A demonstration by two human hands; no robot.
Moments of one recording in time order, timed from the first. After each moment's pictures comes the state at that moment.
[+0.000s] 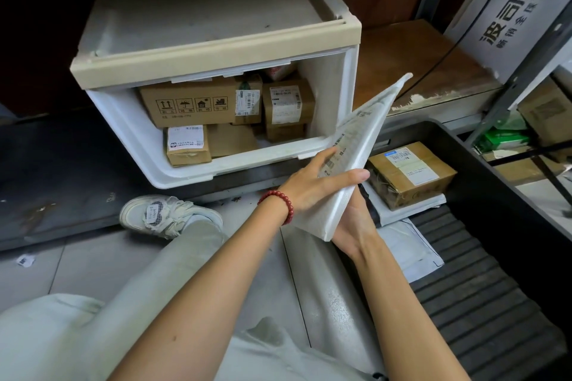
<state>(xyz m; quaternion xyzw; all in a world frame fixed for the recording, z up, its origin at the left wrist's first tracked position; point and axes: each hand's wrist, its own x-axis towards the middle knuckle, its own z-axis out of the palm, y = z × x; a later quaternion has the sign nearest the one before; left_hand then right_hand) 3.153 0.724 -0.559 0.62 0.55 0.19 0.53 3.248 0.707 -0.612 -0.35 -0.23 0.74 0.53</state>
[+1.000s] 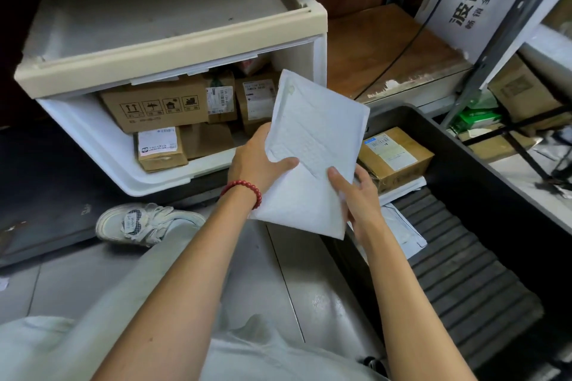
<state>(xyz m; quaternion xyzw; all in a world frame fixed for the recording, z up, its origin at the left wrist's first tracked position) 3.127 0.750 -0.570 0.64 0.63 0.31 0.31 3.302 0.702 -0.623 -0.57 -0.26 0.57 0.54</state>
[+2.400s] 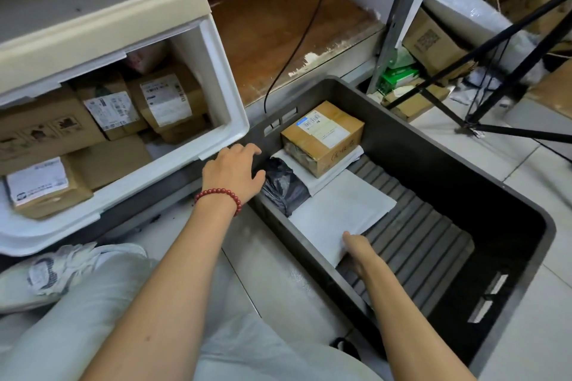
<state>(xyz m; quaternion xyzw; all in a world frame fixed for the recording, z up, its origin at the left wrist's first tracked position) 3.206 0.785 -0.608 0.82 0.56 0.01 0.10 3.394 0.649 -0.764 -0.74 0.03 0.55 0.39</state>
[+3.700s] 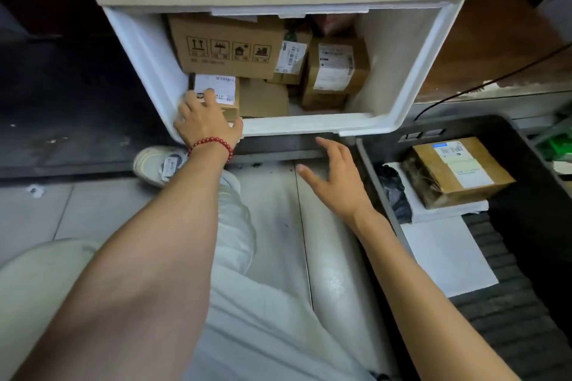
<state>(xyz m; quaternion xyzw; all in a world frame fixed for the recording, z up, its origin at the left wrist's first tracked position) 2.969 0.793 -0.629 0.49 0.86 0.12 0.00 3.194 0.747 -0.640 -0.57 -0.72 0.33 0.22</state>
